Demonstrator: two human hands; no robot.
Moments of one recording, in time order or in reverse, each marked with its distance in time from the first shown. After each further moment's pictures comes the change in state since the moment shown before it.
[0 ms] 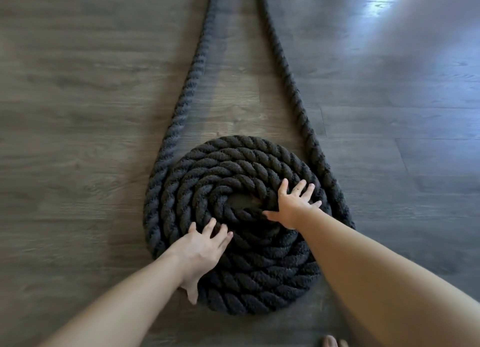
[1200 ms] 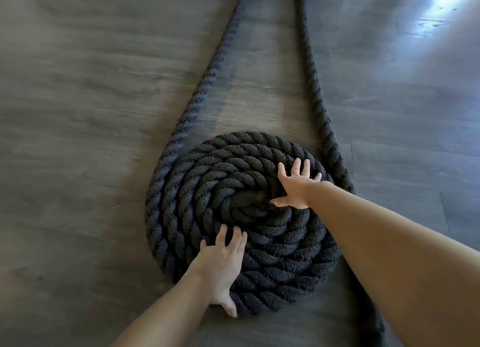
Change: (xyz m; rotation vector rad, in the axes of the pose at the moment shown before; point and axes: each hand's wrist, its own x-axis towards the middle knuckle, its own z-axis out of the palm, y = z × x) left_hand 0.058 -0.020 -0.059 -0.403 0.049 -0.241; right_hand 0.110 -0.023 -0.121 -0.309 -0.005 -0.335
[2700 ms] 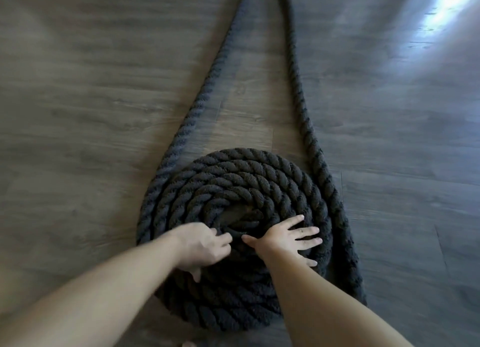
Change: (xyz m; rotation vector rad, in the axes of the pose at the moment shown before) left_hand 0.033 -0.082 -0.113 0.403 0.016 0.335; right_hand -0.015 -0.048 0.014 0.792 0.041 0.674
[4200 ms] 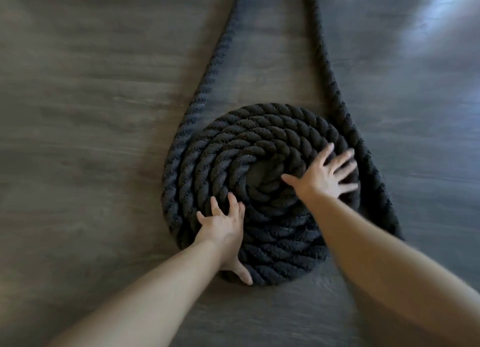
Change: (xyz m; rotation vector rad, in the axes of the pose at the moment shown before) left_hand 0.031 -0.062 0.032 -0.418 -0.110 -0.556; right_hand 0.066 -0.120 -0.064 -0.120 0.283 -0.237
